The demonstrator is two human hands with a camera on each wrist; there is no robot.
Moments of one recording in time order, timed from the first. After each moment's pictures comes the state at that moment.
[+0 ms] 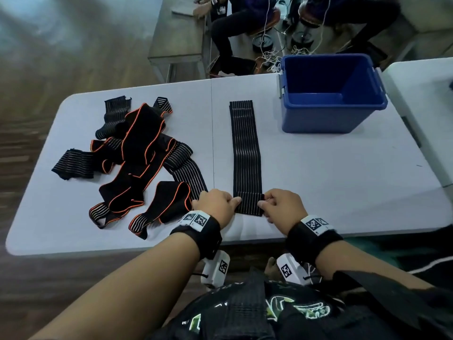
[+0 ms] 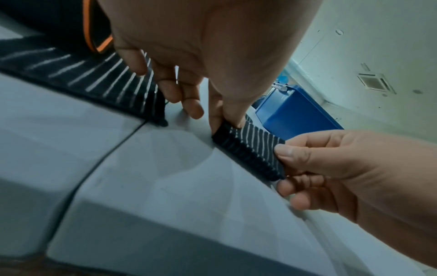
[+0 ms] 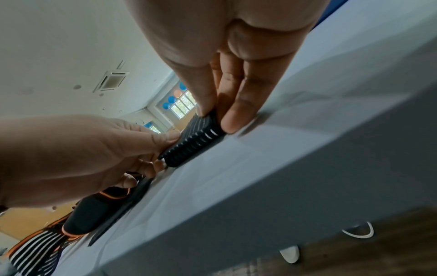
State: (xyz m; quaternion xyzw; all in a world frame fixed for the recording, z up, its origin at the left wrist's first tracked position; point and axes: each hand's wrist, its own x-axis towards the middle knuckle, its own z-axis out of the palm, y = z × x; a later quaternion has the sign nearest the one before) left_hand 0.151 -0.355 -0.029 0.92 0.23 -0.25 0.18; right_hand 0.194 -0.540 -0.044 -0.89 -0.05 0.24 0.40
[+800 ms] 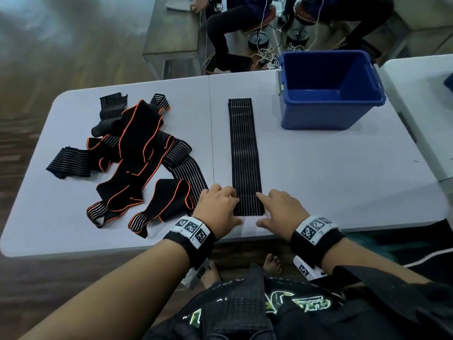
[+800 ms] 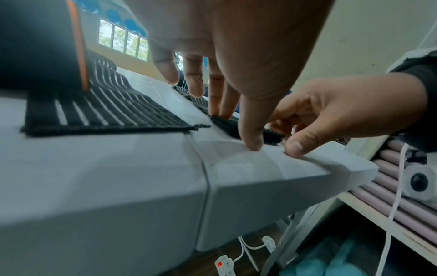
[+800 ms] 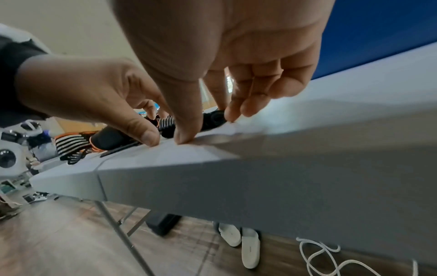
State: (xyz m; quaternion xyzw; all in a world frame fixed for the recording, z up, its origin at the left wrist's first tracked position) left_hand 0.127 -0.345 -0.022 0.99 -0.05 -0.15 0.07; right_hand 0.188 -0.540 -0.033 -0.92 -0.29 0.25 0.06
